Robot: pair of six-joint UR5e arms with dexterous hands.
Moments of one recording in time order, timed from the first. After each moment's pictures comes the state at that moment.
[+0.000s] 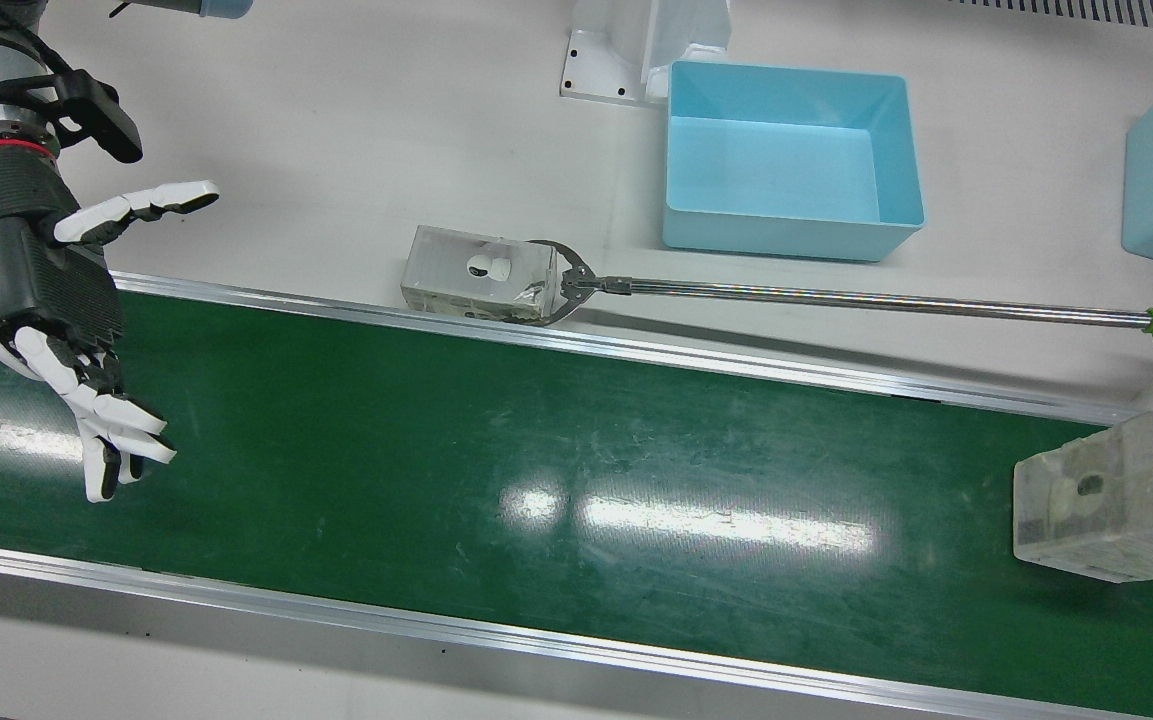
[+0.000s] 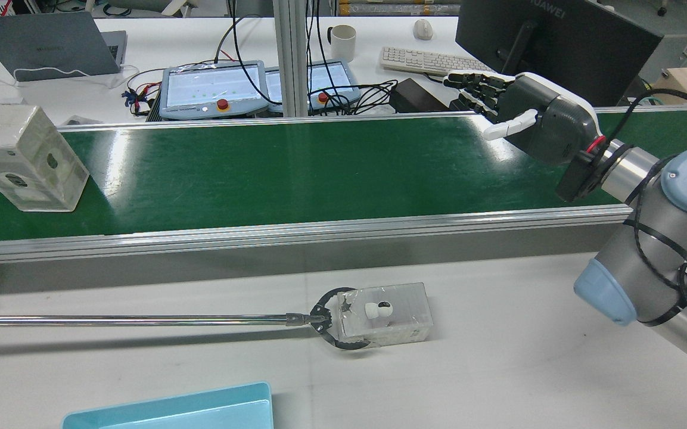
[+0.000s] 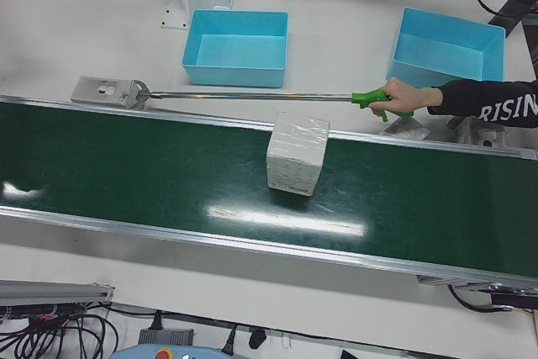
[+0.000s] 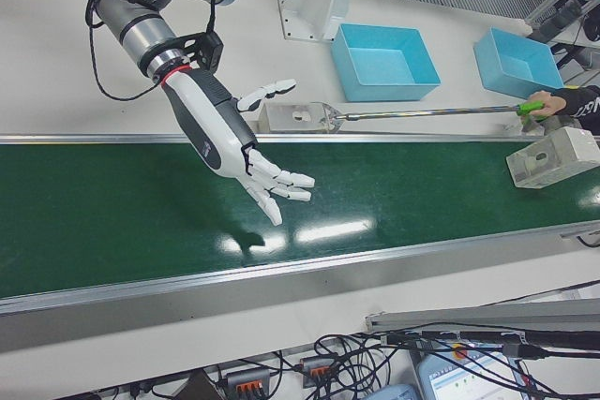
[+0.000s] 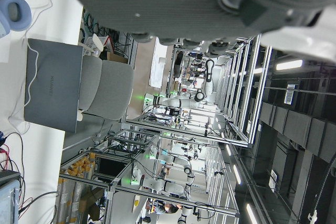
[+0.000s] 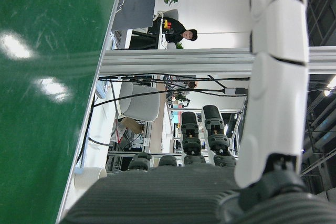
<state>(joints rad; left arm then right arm) -1.81 -1.79 -1.75 0.44 1.92 -0.15 1.03 -1.26 1.90 -3.45 -1.50 -0.10</state>
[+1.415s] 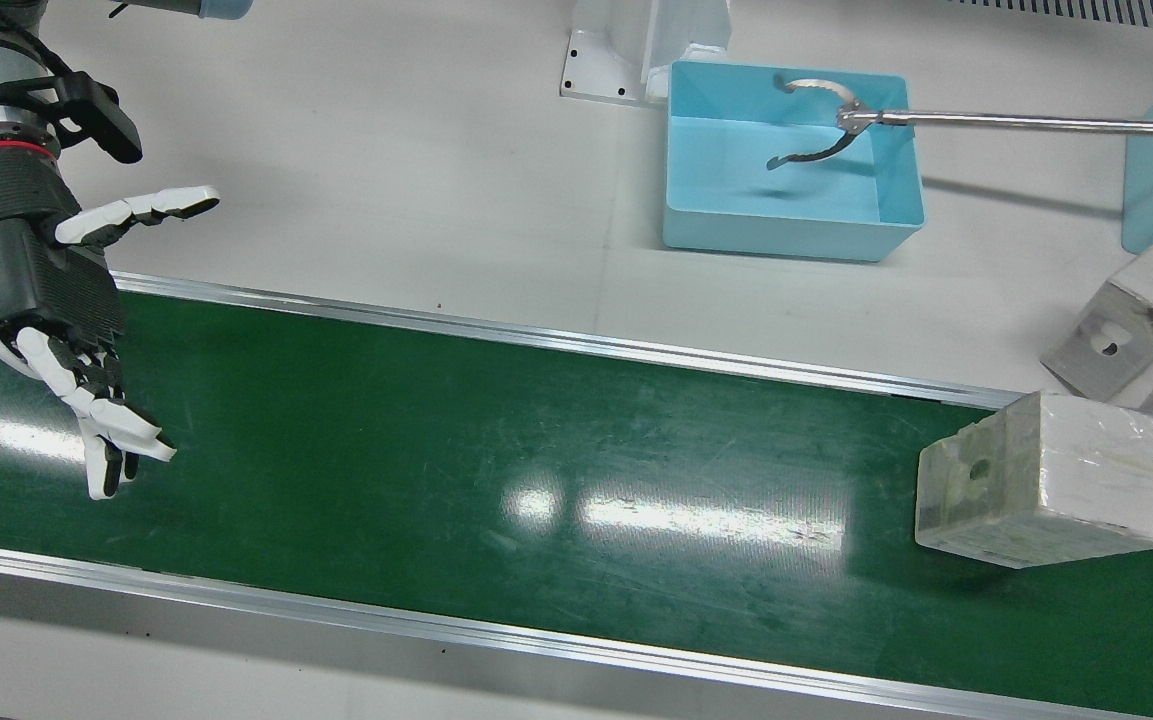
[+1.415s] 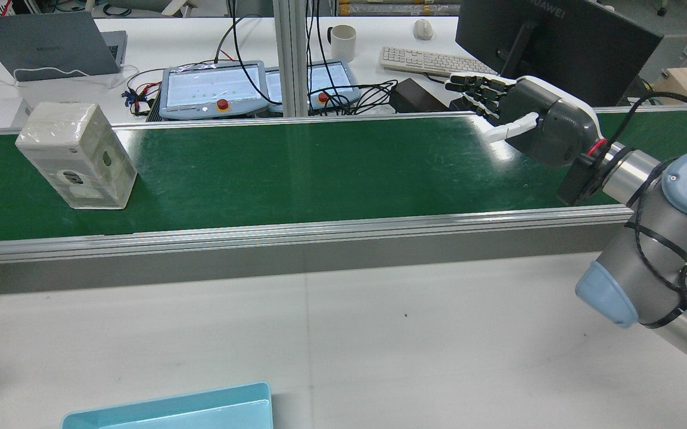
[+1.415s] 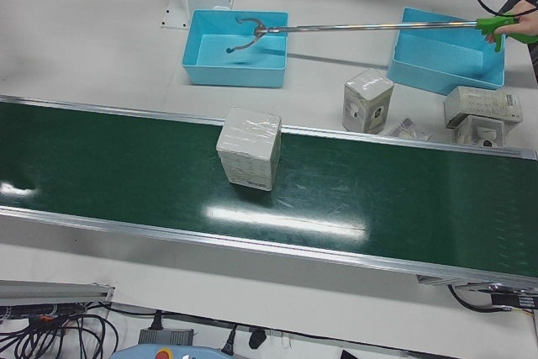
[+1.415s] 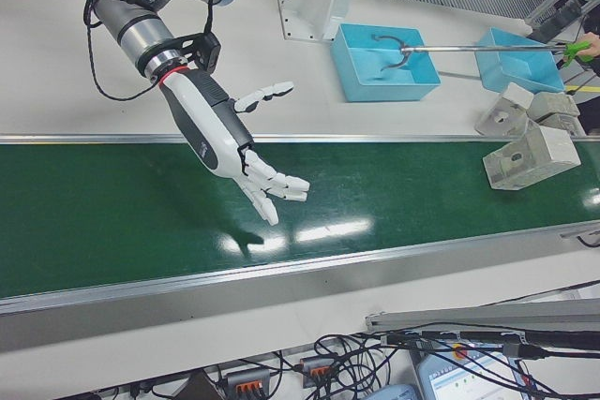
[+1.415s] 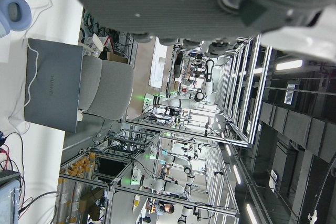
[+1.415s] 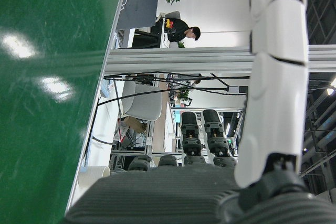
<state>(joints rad) -1.81 -1.79 -1.75 0.44 1.92 -0.15 1.03 -1.27 1.90 -3.44 -1.50 -0.10</state>
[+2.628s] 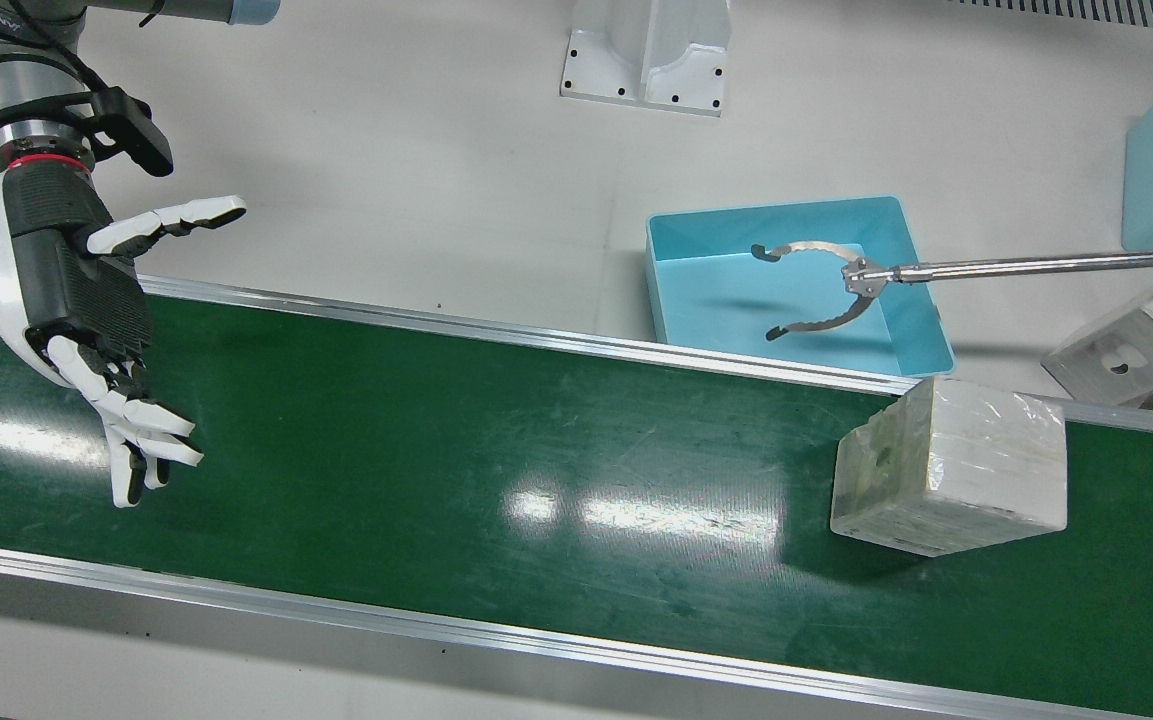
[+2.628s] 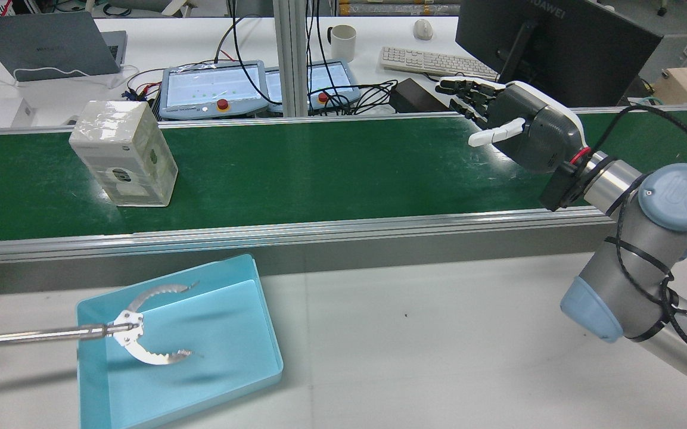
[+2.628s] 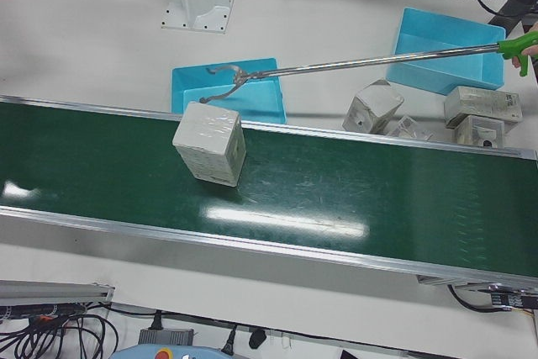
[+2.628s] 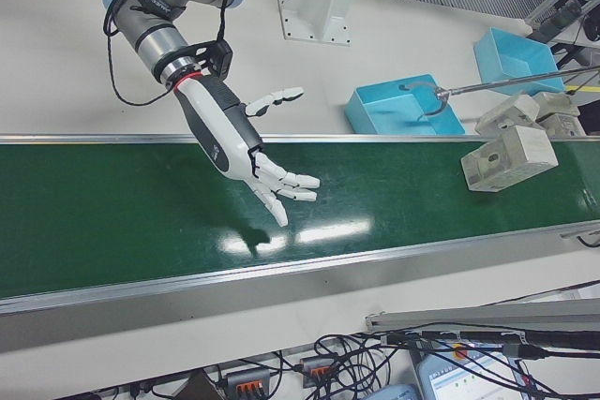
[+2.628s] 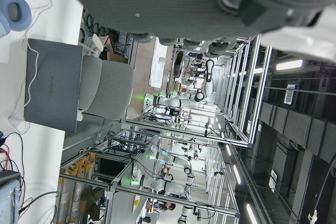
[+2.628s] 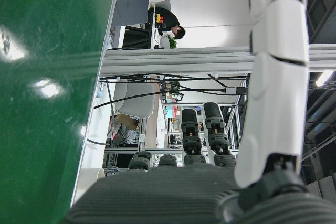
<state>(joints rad) -1.81 -1.79 -1.75 0.44 1.92 -0.15 0.97 -1.26 1.89 -3.43 -1.40 -0.10</state>
